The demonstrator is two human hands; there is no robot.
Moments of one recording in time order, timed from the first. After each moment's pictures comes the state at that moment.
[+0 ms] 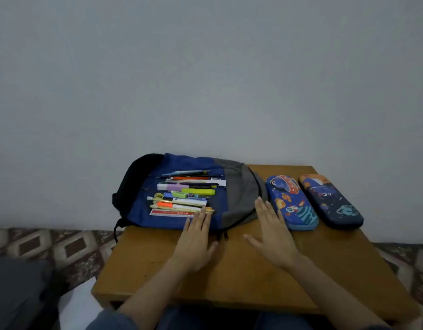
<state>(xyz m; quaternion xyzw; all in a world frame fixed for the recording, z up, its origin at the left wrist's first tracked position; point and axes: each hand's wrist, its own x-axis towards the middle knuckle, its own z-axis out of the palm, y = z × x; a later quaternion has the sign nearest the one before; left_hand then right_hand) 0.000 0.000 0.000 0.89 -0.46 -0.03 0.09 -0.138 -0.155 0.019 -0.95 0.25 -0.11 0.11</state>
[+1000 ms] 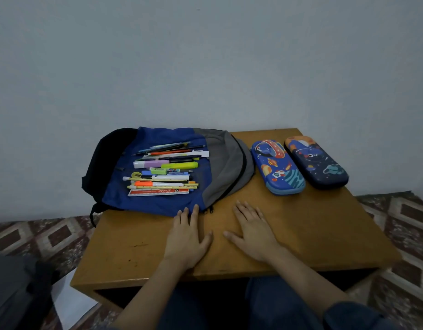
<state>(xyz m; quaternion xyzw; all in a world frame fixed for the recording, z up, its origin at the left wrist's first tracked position) -0.016 0.000 -0.043 0.90 -0.41 -0.08 0.09 -0.142 -0.138 -0.041 -0.96 0.25 0.02 0.15</state>
